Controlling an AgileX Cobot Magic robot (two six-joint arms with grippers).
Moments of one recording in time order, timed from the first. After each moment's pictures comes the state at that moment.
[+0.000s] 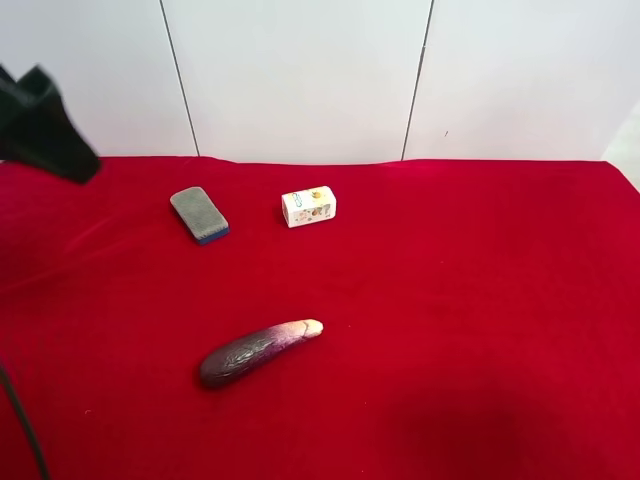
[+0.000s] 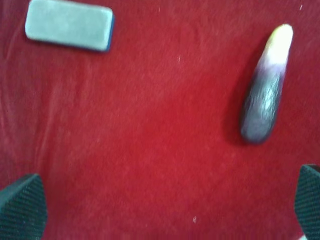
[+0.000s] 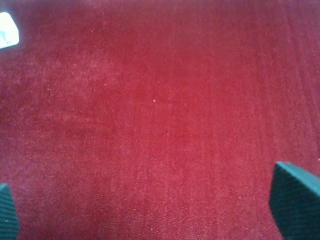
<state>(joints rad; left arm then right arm) -0.50 1.19 -1.24 0.00 1.21 0.25 0.09 0.00 -0.48 0.00 1.07 0.00</state>
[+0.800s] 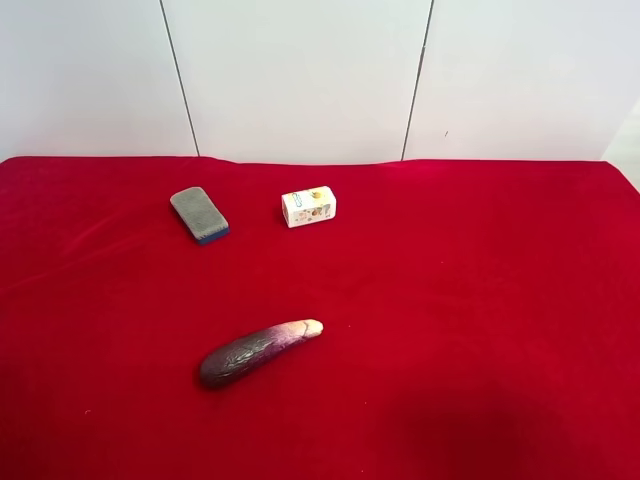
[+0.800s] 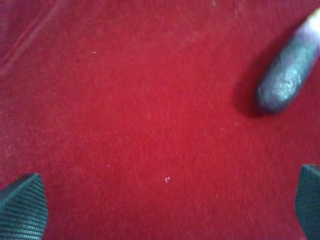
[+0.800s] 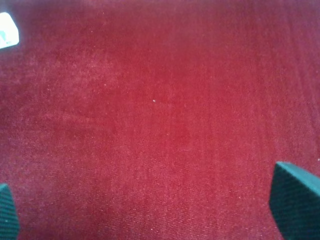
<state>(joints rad) -0.23 0.45 -0.55 -0.10 0.97 0.10 0.09 0.00 -0.48 0.00 1.07 0.00</state>
